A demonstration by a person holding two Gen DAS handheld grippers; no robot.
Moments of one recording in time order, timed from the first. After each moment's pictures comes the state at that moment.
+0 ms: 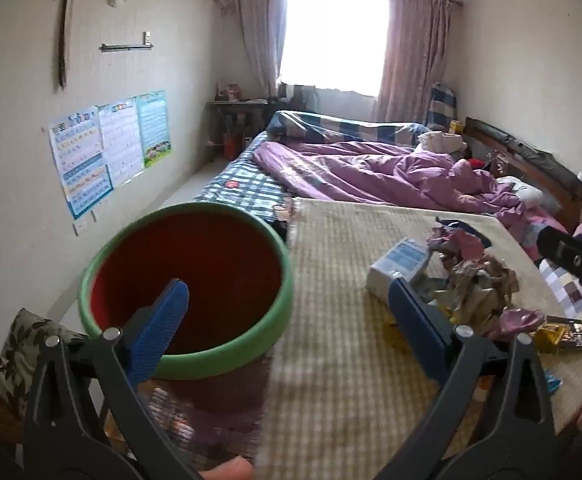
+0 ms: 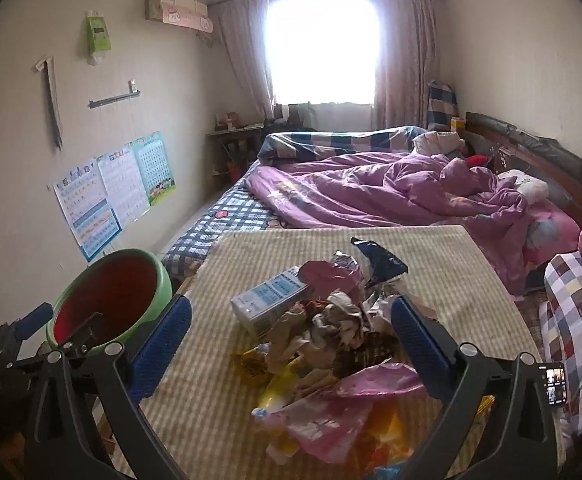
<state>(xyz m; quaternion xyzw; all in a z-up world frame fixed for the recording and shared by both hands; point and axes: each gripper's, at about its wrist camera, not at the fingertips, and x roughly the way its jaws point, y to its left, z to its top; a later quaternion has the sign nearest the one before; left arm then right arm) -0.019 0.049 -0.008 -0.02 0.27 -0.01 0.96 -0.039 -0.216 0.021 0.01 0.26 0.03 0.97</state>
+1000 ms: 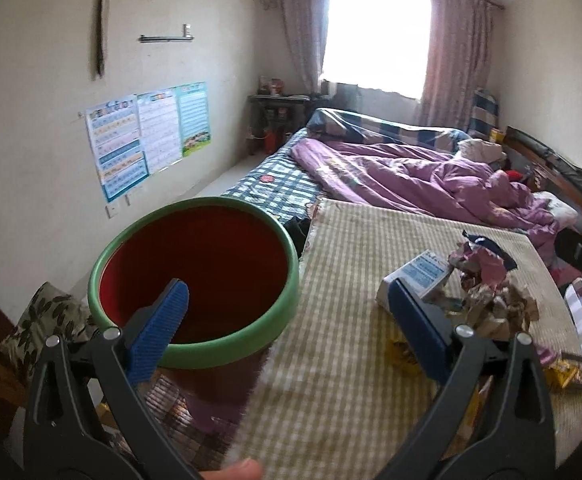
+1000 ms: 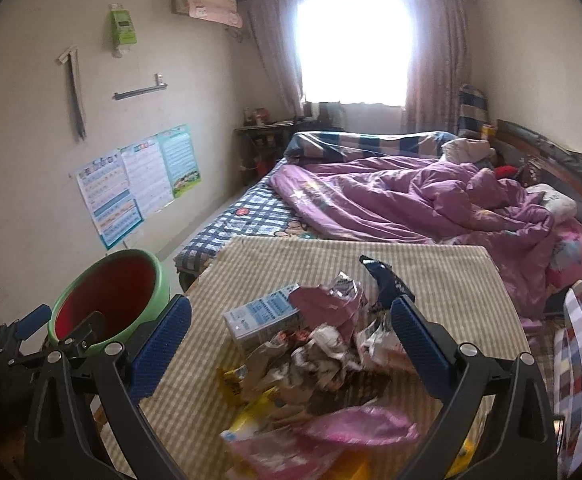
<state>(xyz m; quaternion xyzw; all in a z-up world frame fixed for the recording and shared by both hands) -0.005 0.013 -0.001 -0.04 0.28 0.07 0.96 0.002 -0.260 0.031 0.00 0.27 0.10 0.96</state>
